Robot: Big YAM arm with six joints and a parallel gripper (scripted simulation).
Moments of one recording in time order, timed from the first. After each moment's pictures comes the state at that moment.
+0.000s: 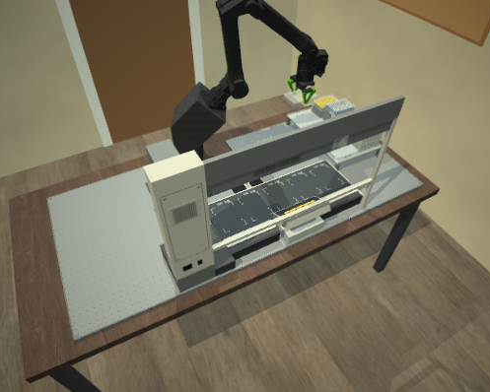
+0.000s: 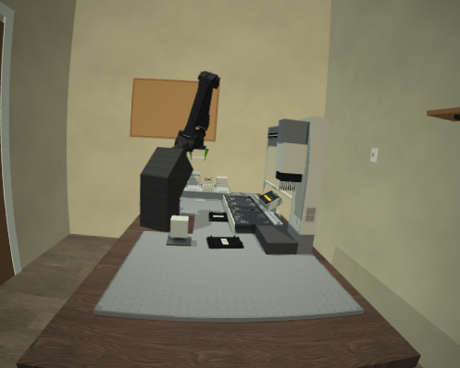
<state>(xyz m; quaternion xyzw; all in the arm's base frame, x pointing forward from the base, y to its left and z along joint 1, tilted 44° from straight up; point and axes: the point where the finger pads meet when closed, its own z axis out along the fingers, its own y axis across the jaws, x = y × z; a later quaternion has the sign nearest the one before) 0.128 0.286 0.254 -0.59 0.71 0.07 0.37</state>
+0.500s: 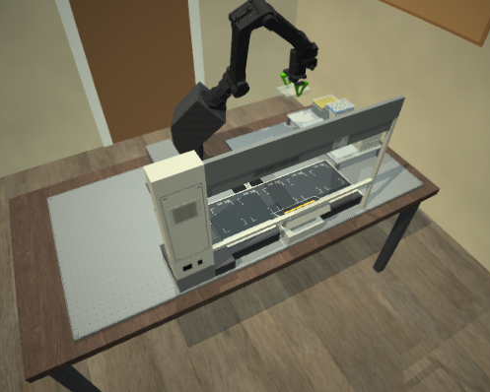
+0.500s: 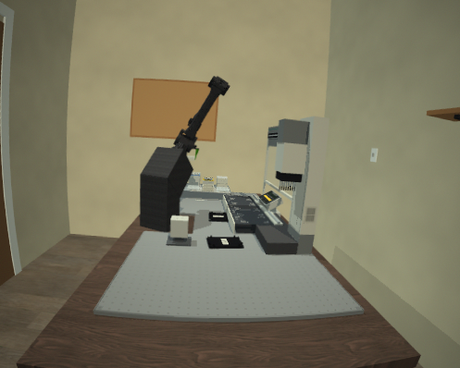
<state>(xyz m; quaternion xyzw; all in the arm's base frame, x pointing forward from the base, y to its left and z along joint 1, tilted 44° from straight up) 0.070 0.307 0.237 -0.59 0.71 0.07 0.37</state>
